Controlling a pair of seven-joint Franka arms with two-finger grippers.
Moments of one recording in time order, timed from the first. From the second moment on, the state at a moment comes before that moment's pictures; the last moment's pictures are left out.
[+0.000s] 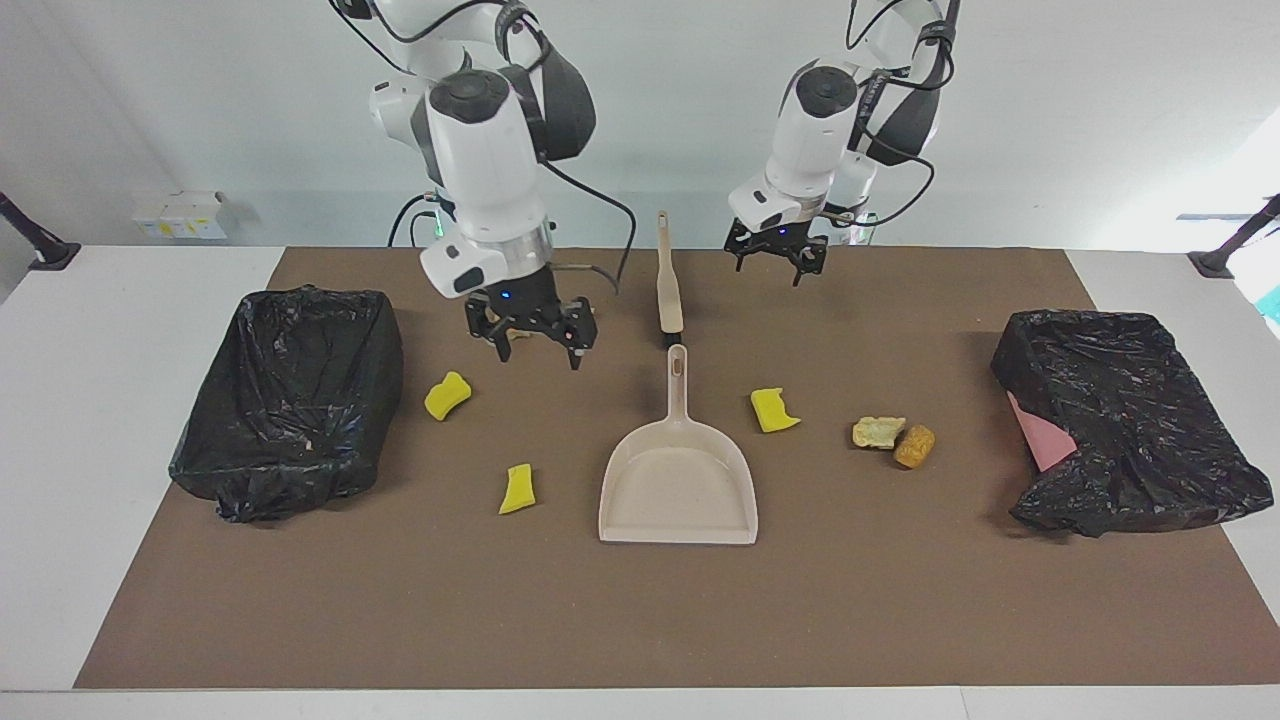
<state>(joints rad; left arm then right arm) -0.66 -0.26 -0.02 -2.33 -0.07 2.02 -0.28 0.31 0.26 0.09 -1.60 0.00 2.01 0.63</state>
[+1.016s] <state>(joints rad) -1.08 -0.14 -0.02 -2.55 -0.07 2.46 -0.71 0.52 0.48 0.09 -1.60 0.00 2.23 0.78</state>
